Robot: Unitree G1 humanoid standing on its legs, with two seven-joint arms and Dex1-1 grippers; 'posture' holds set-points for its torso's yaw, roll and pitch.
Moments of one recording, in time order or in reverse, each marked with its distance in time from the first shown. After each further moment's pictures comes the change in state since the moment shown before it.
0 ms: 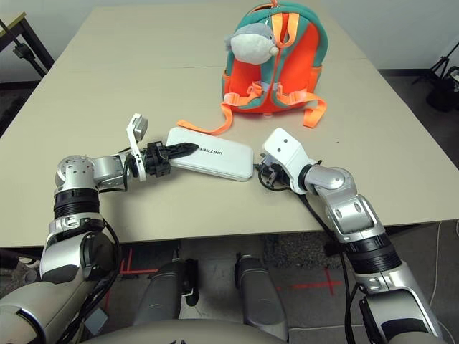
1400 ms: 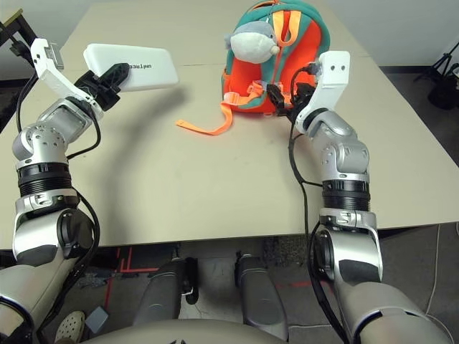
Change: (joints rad) left arm -0.126 0.131 -0.060 0.046 0.203 -0.710 0.034; right arm -0.467 0.271 -0.391 0.435 0.285 0.018 -0.363
